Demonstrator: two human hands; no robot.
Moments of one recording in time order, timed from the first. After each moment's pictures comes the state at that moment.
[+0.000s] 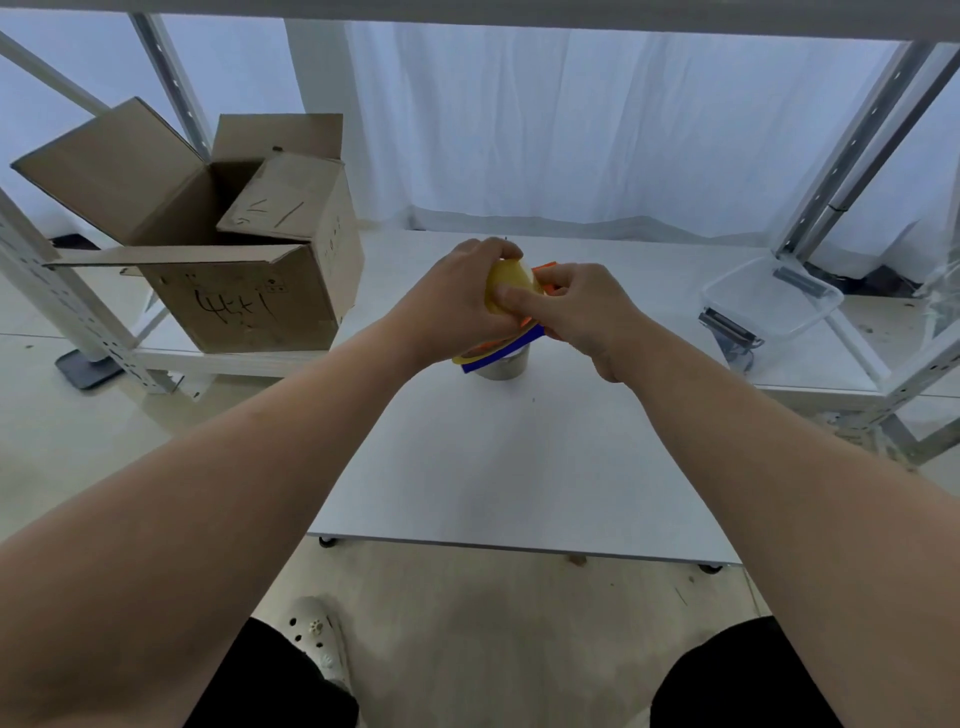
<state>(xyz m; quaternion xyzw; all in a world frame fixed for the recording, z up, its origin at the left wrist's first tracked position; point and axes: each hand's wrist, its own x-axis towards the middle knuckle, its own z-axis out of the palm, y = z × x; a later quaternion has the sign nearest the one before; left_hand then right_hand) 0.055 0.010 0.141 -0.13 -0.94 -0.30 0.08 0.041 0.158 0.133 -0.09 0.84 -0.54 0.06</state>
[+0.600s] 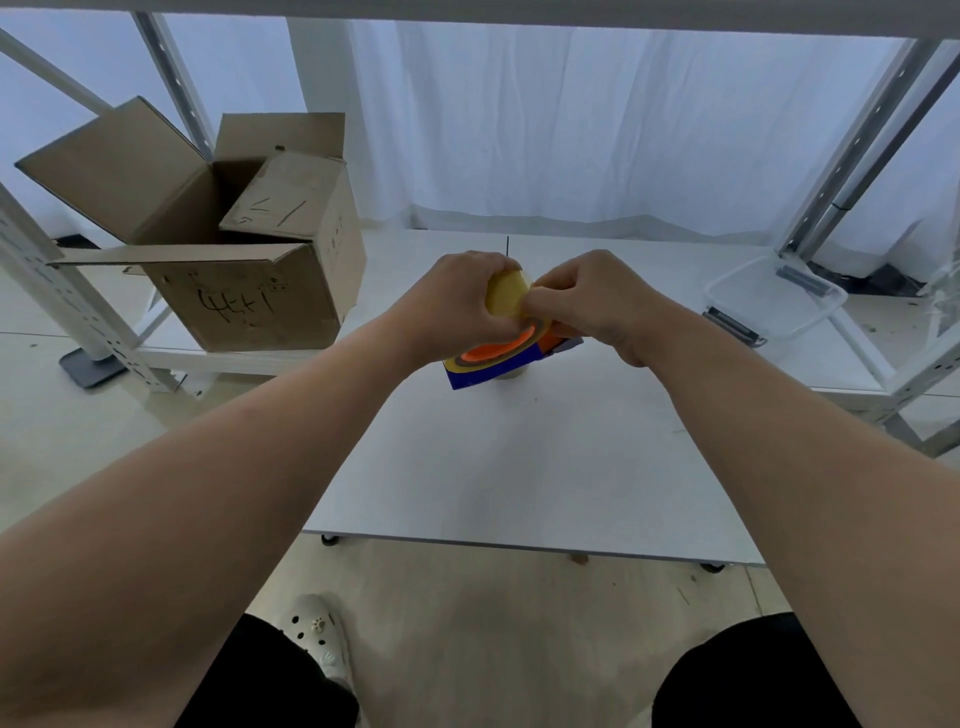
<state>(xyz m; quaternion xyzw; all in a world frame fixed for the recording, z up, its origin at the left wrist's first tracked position) 0.059 0.008 0.143 -0.15 -0.95 -0.27 0.07 0.037 0.167 0.146 -0.13 0.88 -0.45 0.09</state>
